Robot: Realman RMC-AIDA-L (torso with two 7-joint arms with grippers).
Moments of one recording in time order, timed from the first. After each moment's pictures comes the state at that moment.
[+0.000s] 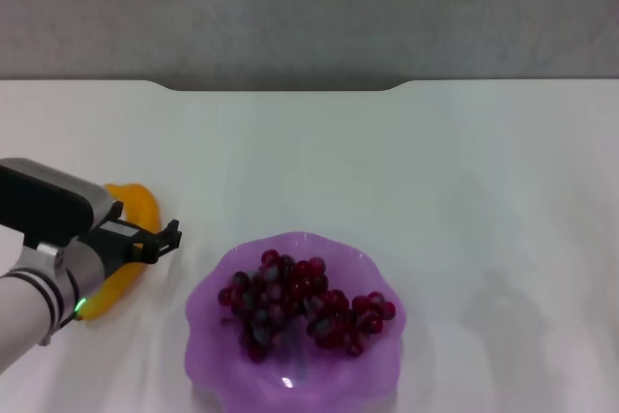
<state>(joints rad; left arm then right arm) -0.36 -2.03 -1.25 -0.76 2.72 0.03 0.11 0.32 2.00 0.35 0.49 -1.57 -1.39 -0.32</state>
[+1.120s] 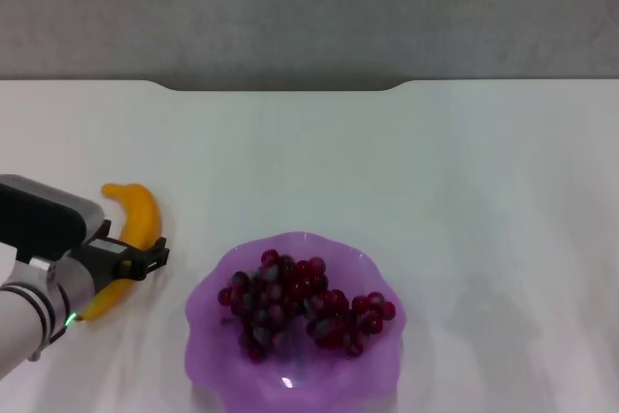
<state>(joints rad) -0.37 -2.03 -1.25 -0.69 2.72 0.04 0.09 0.32 2.00 0.31 0.49 -1.57 -1.47 -0.32</state>
